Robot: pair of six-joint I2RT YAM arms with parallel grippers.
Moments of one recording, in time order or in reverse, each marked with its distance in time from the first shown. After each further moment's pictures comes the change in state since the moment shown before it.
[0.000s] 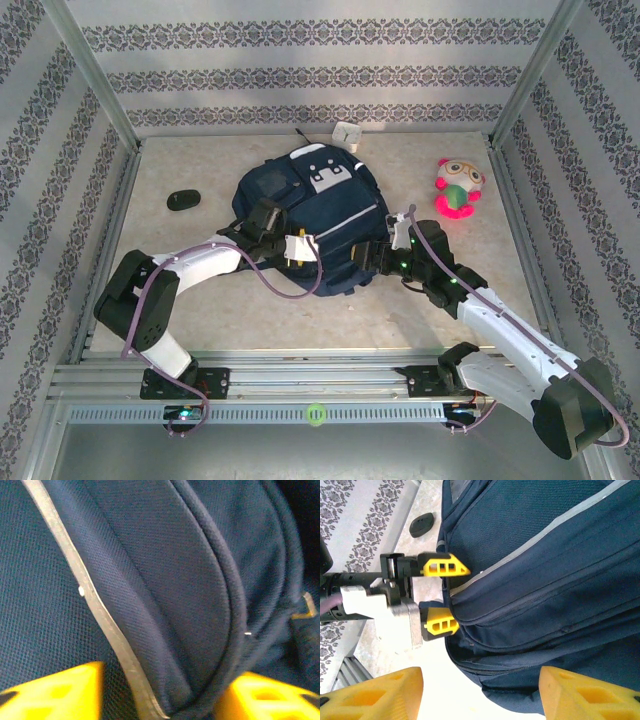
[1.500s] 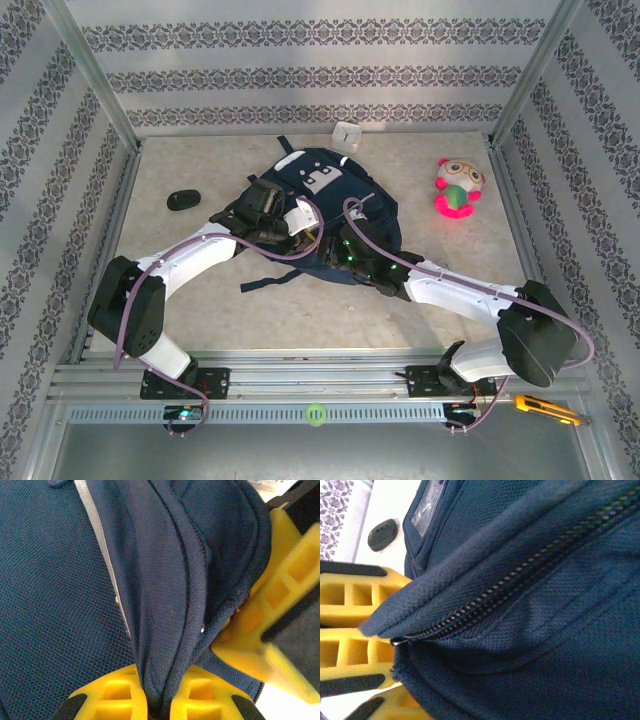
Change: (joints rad) left arm 0.013 -0.040 0.151 -0.146 0.214 -0.575; right arm 0.312 0.412 0.191 0.138 0.423 0.275
